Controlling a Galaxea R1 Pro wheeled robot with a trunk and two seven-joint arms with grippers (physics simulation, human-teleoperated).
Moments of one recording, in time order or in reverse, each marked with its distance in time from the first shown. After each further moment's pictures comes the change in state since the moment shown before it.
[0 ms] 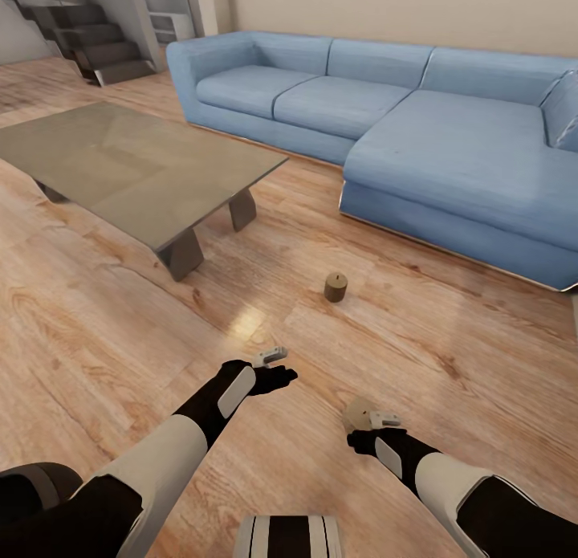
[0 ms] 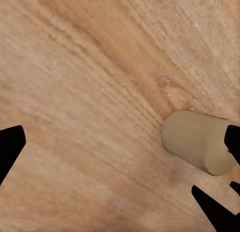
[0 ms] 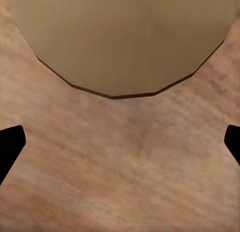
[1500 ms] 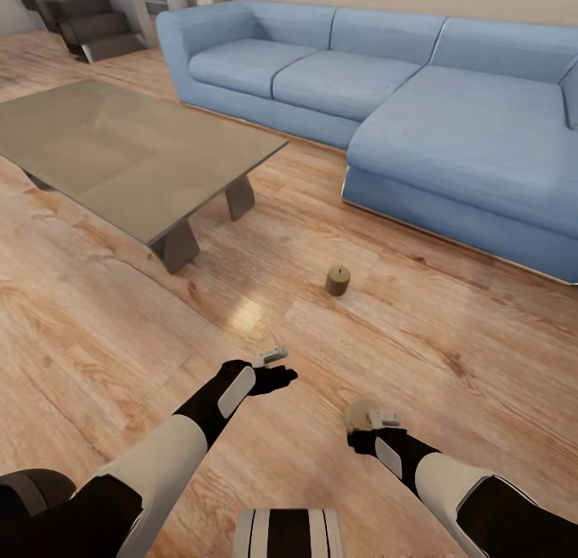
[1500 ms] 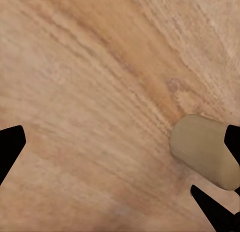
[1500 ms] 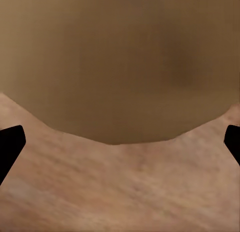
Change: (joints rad) left arm 0.000 0.000 0.000 0.000 0.001 0.001 -0.003; right arm 0.000 0.000 0.000 0.000 0.000 0.000 0.000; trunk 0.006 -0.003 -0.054
